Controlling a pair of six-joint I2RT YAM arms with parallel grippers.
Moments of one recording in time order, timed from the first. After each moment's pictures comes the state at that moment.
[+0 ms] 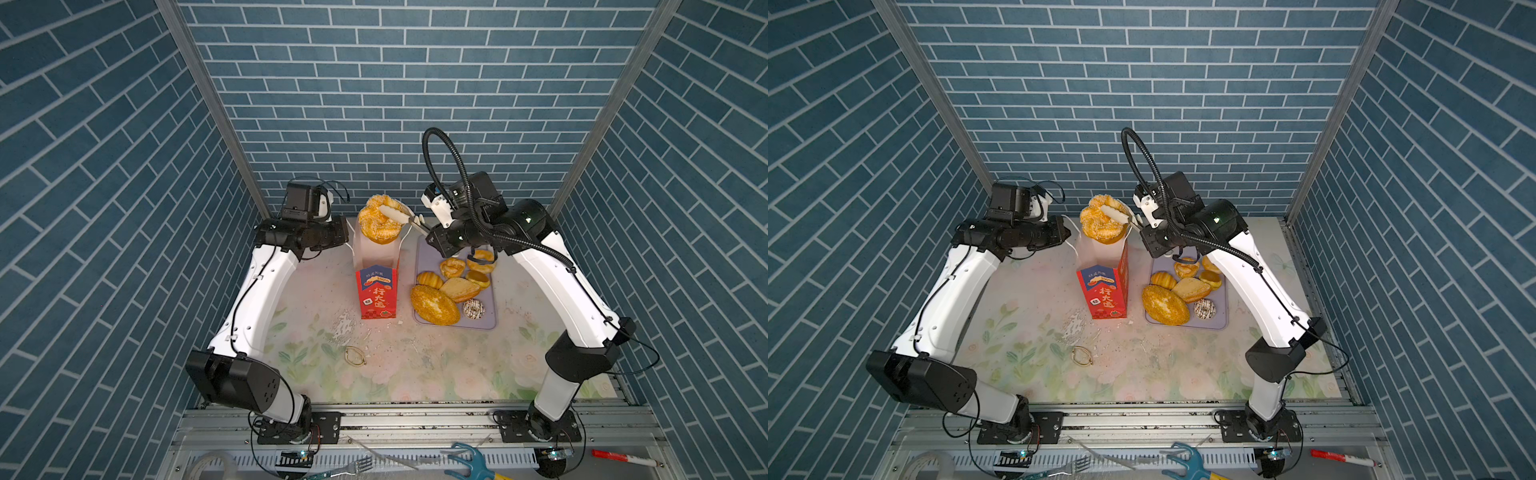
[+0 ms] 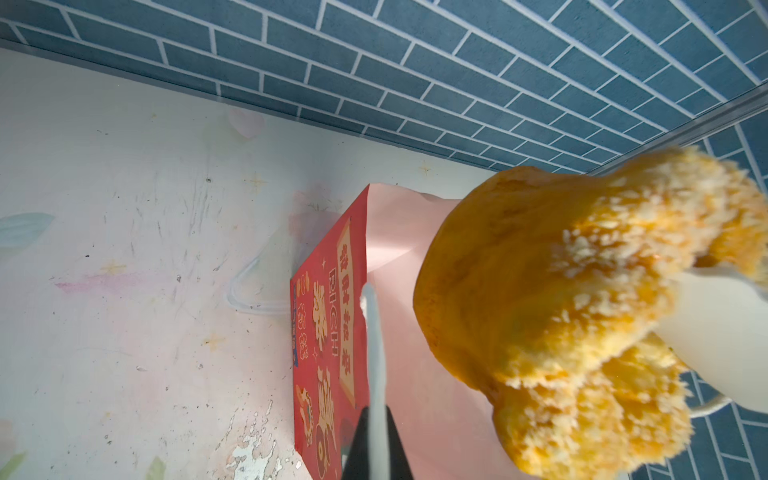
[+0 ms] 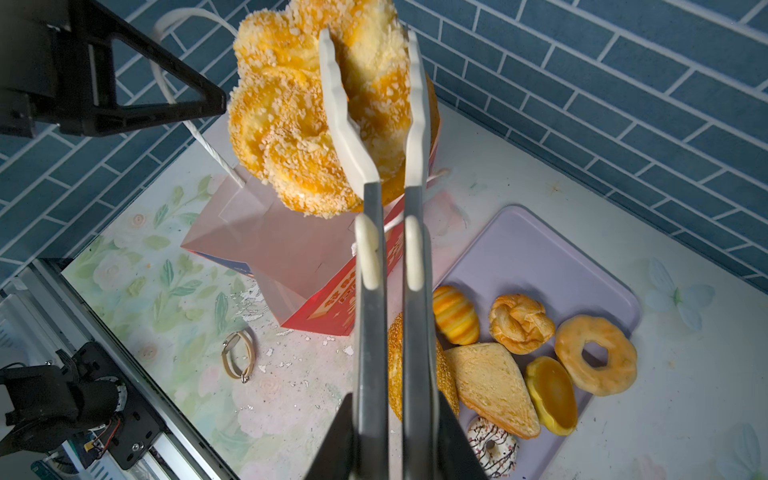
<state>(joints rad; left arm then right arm) -0.19 1.50 1.70 -0.94 0.26 -0.39 0.80 1.79 2.33 -1.32 0.01 0.05</state>
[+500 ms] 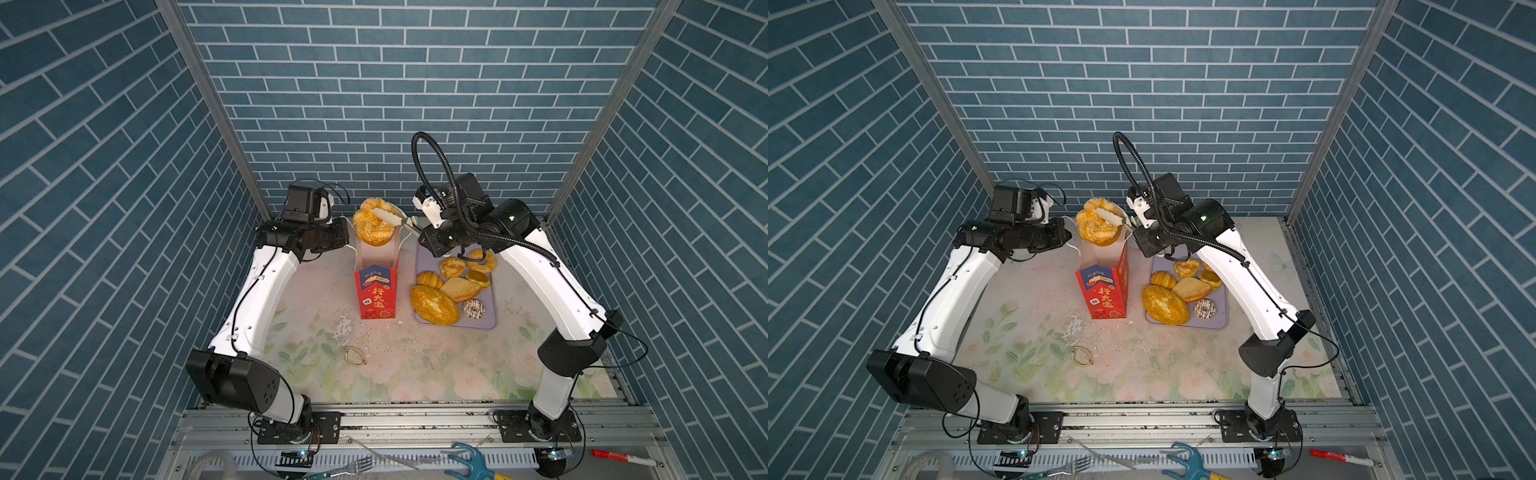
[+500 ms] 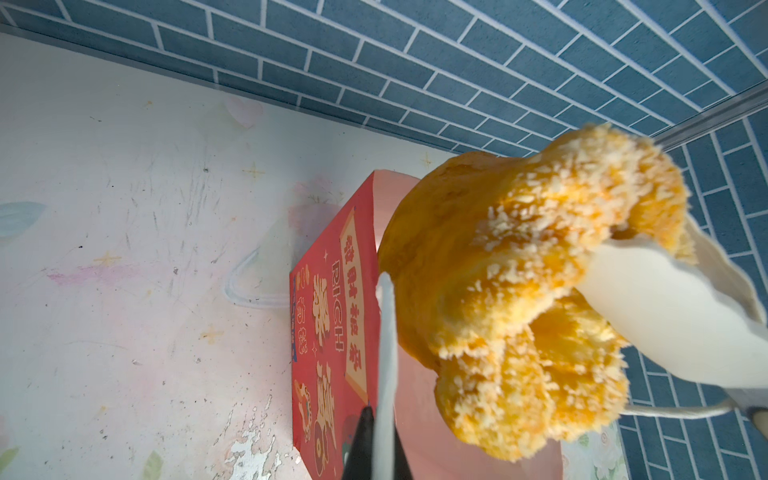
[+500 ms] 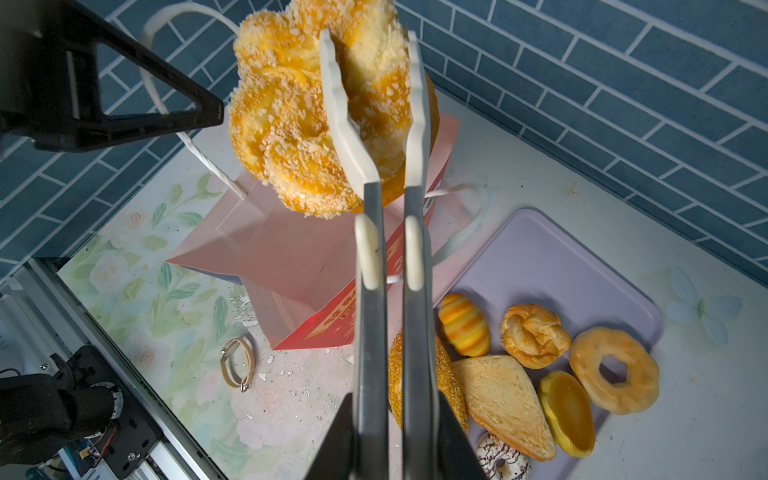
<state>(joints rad) -0.19 1.50 1.68 -0.94 0.27 -0.39 0.81 1.84 2.33 -1.29 0.01 0.05</state>
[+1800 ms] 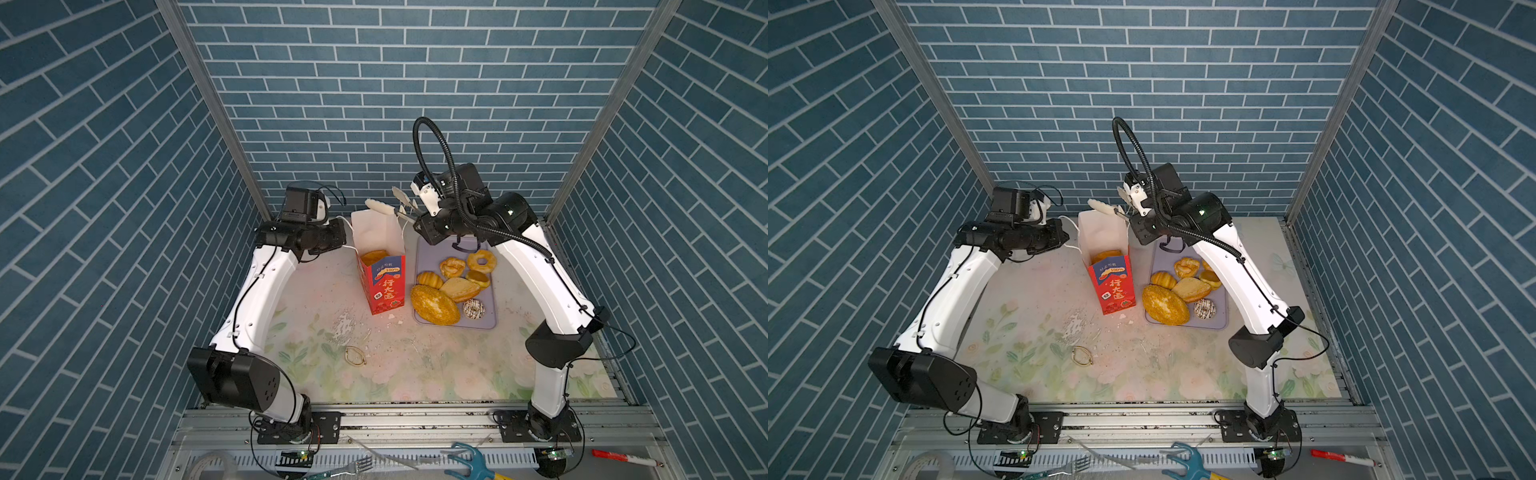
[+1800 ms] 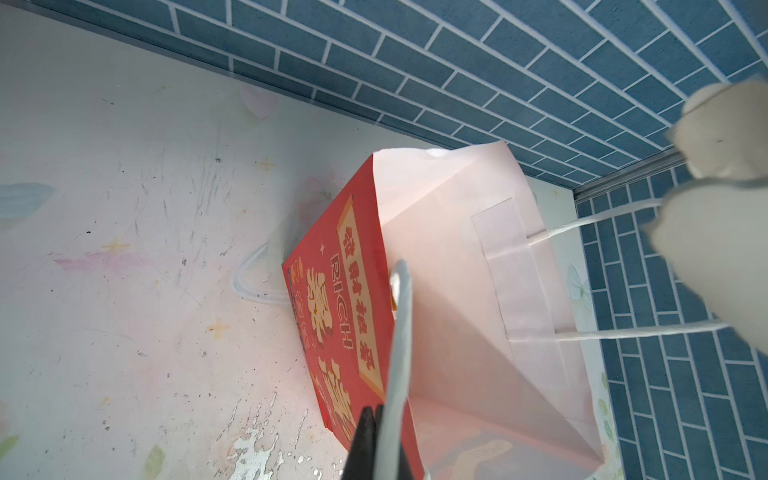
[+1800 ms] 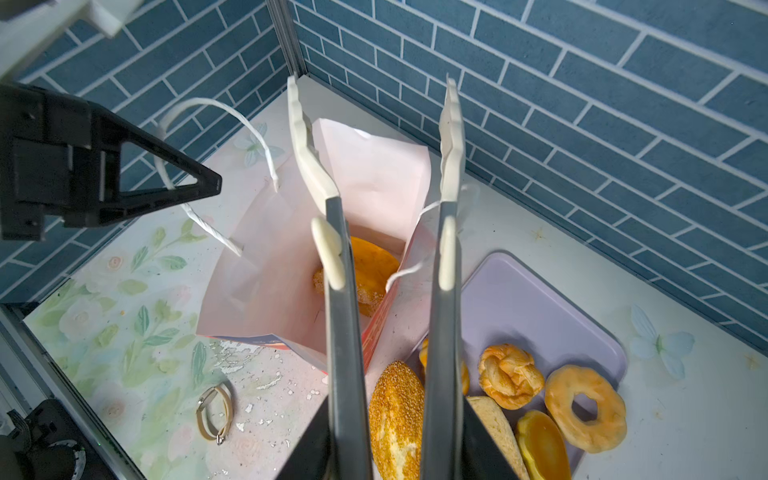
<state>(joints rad) -0.16 1.51 1.65 -0.92 0.27 -0.41 0.79 1.92 2.52 -1.28 0.06 0.02</state>
